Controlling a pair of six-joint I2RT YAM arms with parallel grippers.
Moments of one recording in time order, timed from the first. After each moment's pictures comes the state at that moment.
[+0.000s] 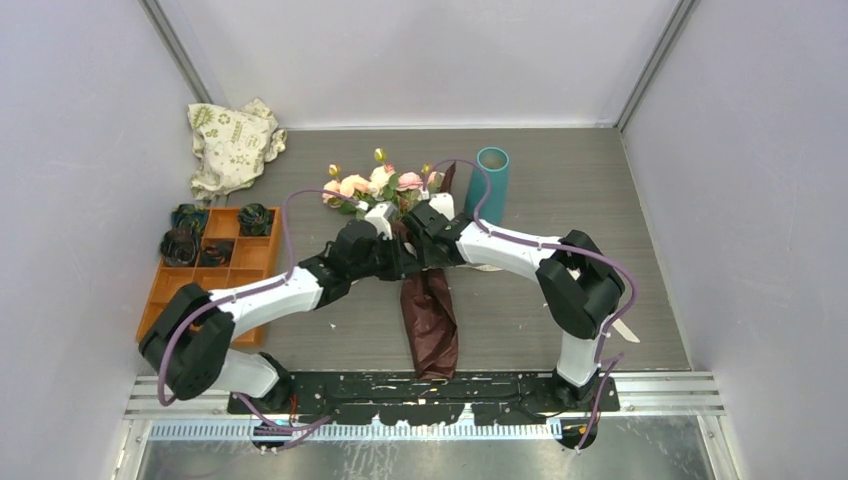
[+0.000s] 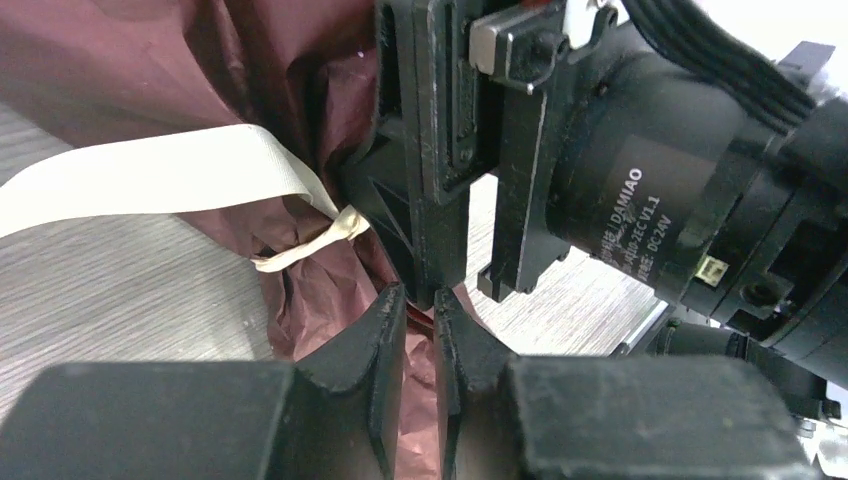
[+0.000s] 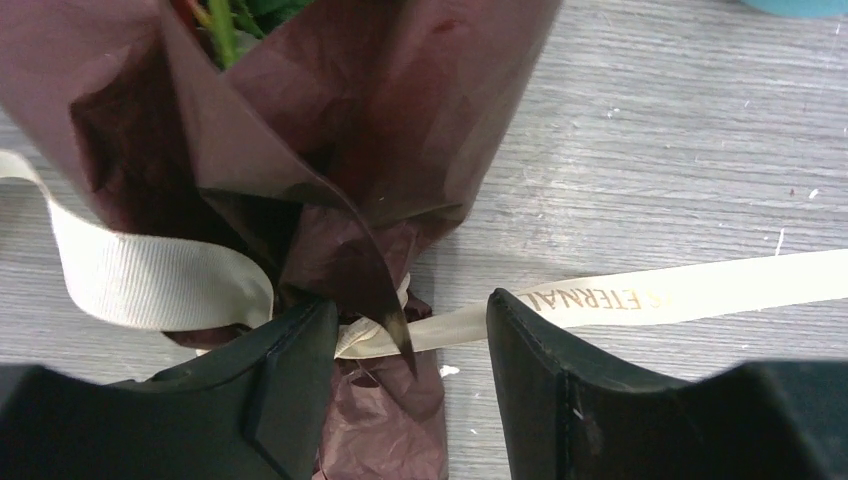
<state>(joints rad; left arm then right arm) -0.71 1.35 0.69 0.15 0.15 -0.66 0.82 1.82 1.27 -0.56 0.36 0.63</state>
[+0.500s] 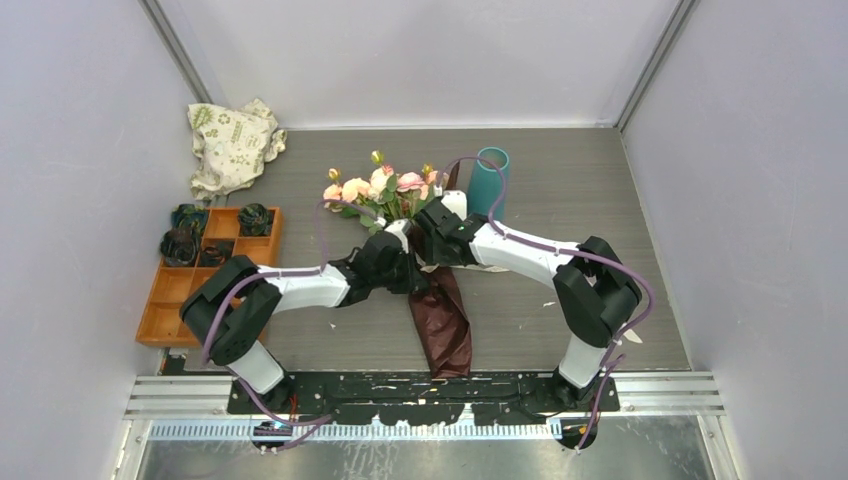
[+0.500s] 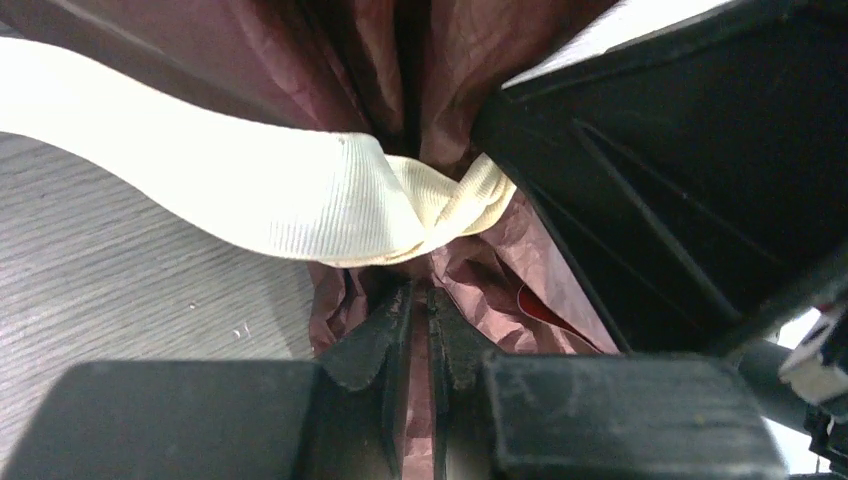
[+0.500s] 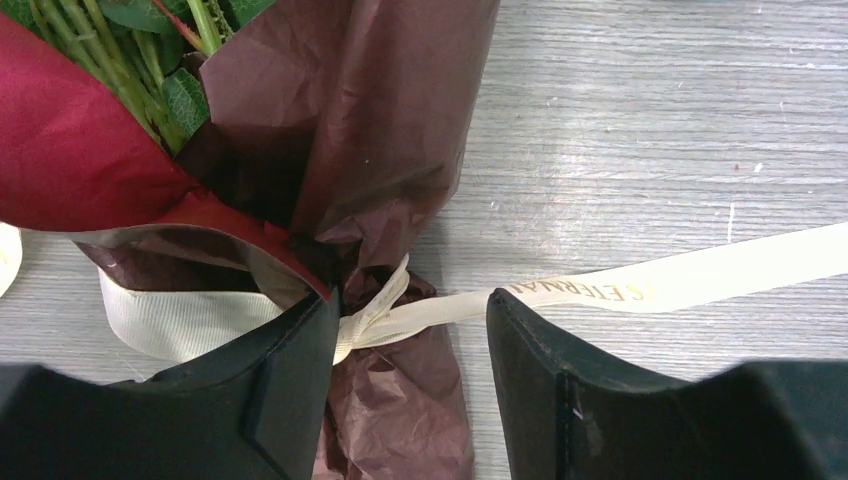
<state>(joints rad) -0.78 1.60 0.71 0.21 0.11 -0.74 0.79 1.73 1.19 -0.54 0.39 0.66</state>
